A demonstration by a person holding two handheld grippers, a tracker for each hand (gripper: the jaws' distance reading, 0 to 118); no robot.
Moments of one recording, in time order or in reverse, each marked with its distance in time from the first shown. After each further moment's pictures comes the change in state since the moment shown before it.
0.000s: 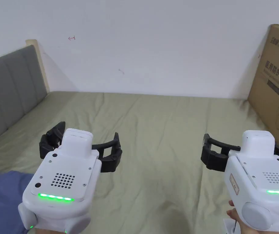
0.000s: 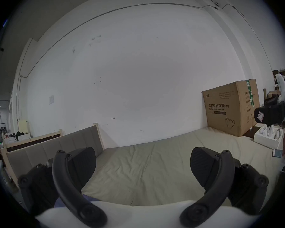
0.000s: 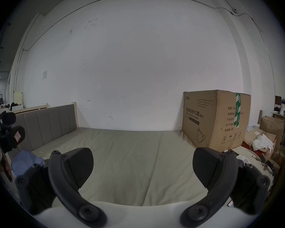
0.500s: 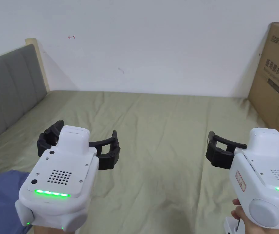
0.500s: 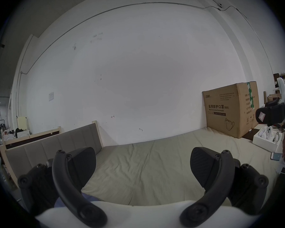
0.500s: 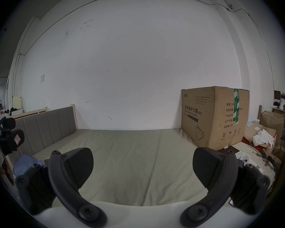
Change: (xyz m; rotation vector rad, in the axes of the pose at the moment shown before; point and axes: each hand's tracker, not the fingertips) left arm -0.002 0.003 -0.002 -0.017 -0.003 0.027; right arm 0.011 0.004 -0.001 -0.013 -0.008 -0.045
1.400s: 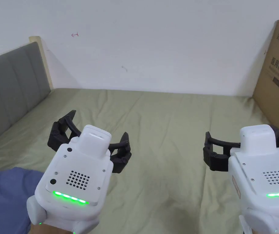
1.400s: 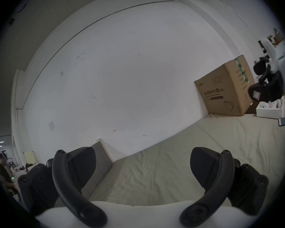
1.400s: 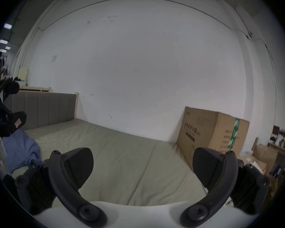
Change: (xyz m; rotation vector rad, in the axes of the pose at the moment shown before) left arm 0.014 0.007 0.006 0.059 -0.031 -0.283; right arm -0.027 0.009 0.015 0.079 0.020 0.284
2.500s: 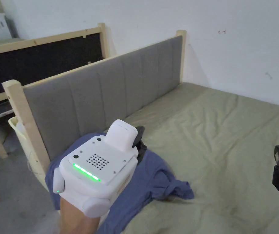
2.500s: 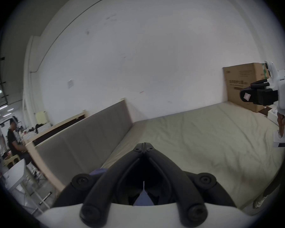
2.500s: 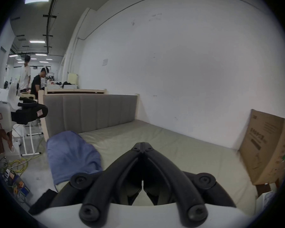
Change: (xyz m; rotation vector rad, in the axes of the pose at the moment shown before) left arm -0.198 -0.094 0.088 -0.340 0.175 0.222; right arm -0.176 0.040 -0.049 -0.019 0.599 -0.064
